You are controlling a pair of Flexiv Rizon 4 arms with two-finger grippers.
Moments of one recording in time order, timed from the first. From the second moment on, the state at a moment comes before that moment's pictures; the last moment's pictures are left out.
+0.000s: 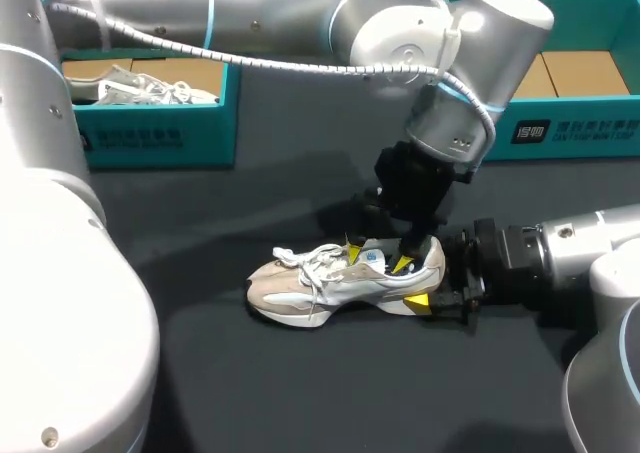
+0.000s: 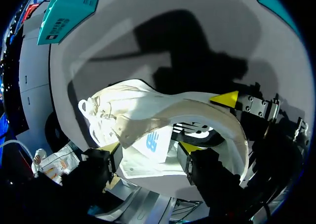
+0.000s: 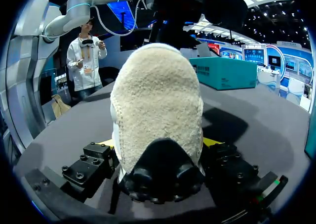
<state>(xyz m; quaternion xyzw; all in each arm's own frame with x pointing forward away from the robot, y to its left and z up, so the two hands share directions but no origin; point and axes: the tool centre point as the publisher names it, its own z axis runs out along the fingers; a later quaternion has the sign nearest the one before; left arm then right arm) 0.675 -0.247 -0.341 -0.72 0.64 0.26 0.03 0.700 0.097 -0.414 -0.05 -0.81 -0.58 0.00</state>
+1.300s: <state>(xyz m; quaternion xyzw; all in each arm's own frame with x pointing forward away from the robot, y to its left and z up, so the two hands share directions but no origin) 0.668 -0.222 -0.315 -0.72 0.64 0.27 0.03 0.700 0.097 -0.414 -0.05 -0.81 -0.58 0.00</state>
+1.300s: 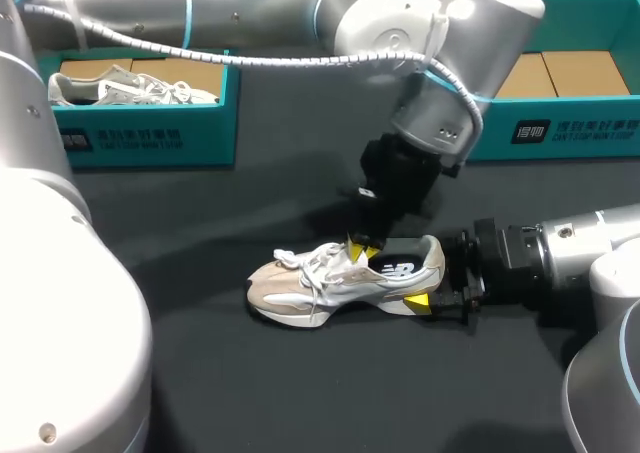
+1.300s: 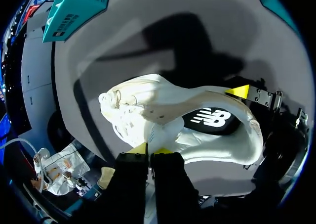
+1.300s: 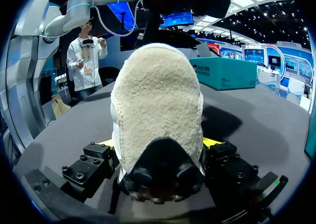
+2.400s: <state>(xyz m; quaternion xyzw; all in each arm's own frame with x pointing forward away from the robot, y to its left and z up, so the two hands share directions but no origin) 0.645 -0.122 -0.333 -0.78 0.59 0.21 -0.01 0.700 0.097 -0.414 -0.05 -0.81 -0.58 0.00</state>
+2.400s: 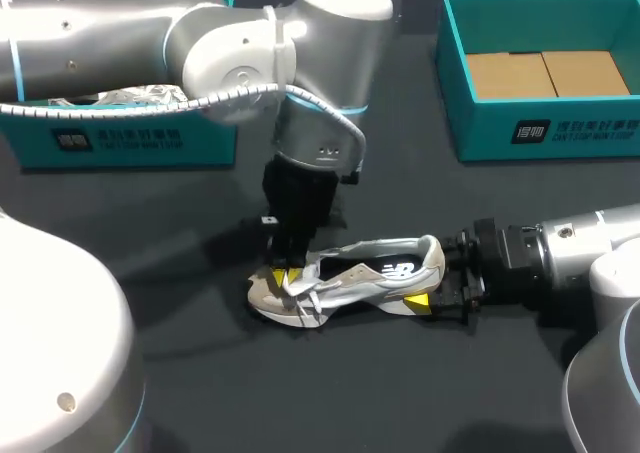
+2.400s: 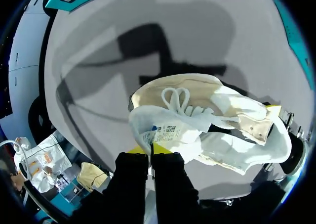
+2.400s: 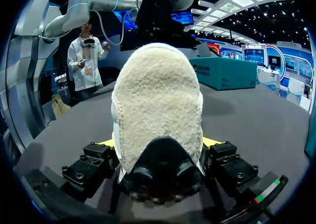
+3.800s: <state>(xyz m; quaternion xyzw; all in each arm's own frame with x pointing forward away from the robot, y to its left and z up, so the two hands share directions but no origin) 0.683 -0.199 -0.221 -0.58 0.81 0.06 -0.01 0.700 0.097 -0.414 -0.05 -0.81 -0.58 0.00</state>
